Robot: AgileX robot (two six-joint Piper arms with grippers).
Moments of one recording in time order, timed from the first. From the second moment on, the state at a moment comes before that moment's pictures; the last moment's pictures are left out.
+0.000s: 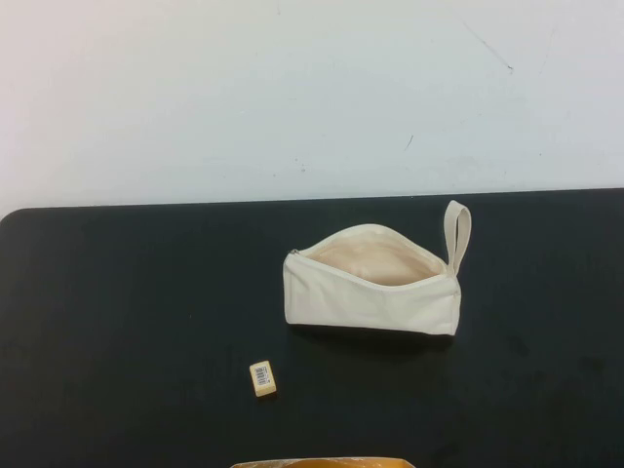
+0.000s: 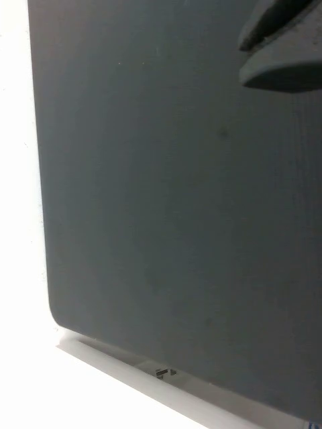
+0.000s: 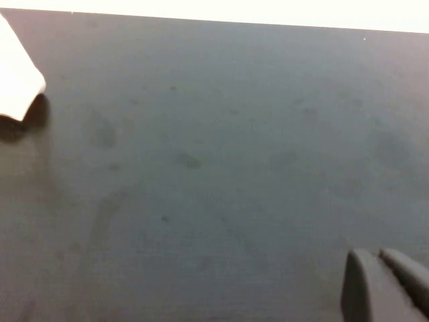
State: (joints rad) right arm -0.03 -0.01 0.02 -0.03 0.42 -0.05; left arm 0.00 -0.01 0.02 -0.05 0.37 0.05
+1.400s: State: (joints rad) right arm -0.03 -0.01 0.02 -0.03 0.42 -0.05; left arm 0.00 -0.01 0.03 -0.84 0.34 -0.17
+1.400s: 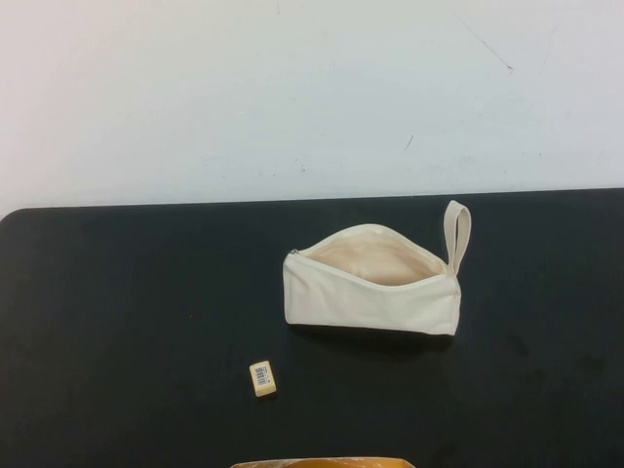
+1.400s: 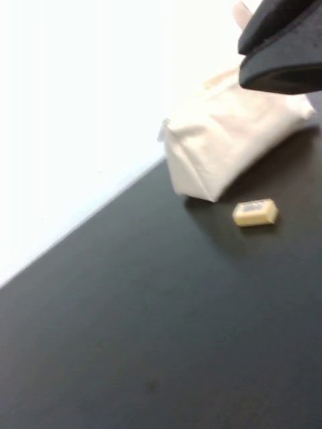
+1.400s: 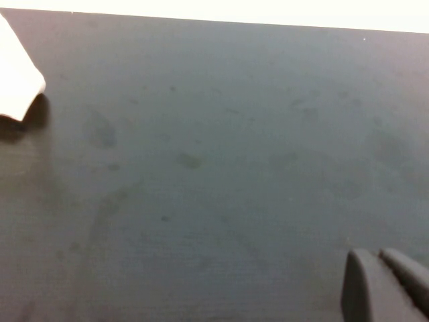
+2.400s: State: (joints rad) right arm -0.03 -0.01 0.02 -0.03 0.42 -0.05; left arm -0.03 0.91 -0.92 -0.38 1.02 0.39
